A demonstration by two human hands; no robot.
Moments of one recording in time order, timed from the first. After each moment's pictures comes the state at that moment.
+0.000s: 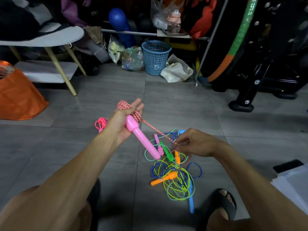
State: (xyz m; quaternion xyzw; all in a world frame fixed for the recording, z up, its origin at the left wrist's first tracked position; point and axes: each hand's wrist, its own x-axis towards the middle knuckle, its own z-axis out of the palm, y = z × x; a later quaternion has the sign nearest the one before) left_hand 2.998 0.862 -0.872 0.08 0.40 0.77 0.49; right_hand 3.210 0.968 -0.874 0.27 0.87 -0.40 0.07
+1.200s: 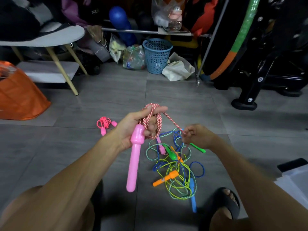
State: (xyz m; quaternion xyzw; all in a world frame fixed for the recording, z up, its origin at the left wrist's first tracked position) left_hand 3.014 0.854 -0.872 0.24 0.38 0.60 0.66; right_hand 3.208 1.005 -0.921 0.36 0.80 -0.47 -0.04
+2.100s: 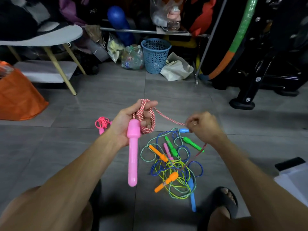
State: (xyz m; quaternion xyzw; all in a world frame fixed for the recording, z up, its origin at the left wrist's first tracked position) left_hand 3.009 0.858 -0.868 0.15 0.36 0.67 0.64; right_hand 3.203 0.999 -0.883 0.44 0.85 -0.26 -0.15
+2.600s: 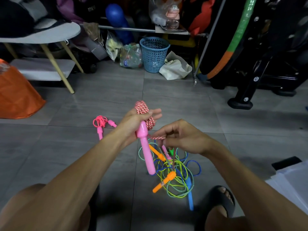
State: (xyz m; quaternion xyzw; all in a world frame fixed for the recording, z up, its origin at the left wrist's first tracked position) left_hand 3.022 0.873 -0.885 0.21 0.49 0.66 0.53; right_hand 3.187 0.940 -0.854 0.19 0.79 -0.59 -0.01
